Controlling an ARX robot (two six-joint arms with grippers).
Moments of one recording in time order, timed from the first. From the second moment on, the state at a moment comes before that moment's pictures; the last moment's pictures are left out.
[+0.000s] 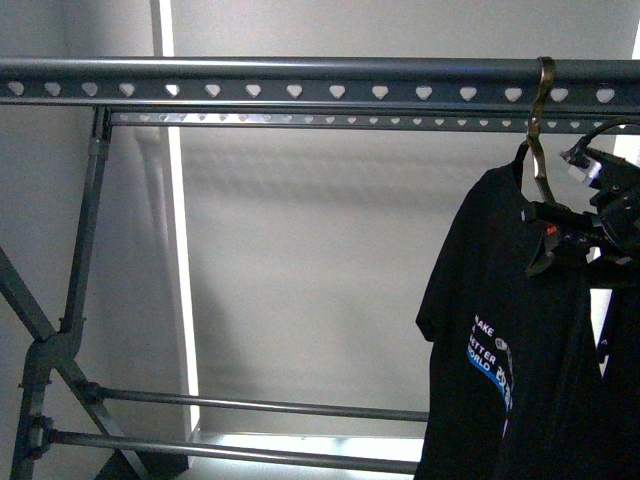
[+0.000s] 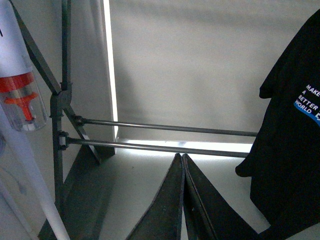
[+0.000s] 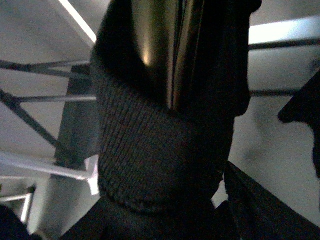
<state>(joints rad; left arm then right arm) 0.00 0.42 0.02 0.42 0.00 0.00 -0.03 1.90 1.56 -0.33 -0.20 0.16</state>
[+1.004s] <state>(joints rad) 0.00 0.01 0.02 0.00 0.00 0.00 0.00 0.10 0.12 -0.02 0.00 -0.02</state>
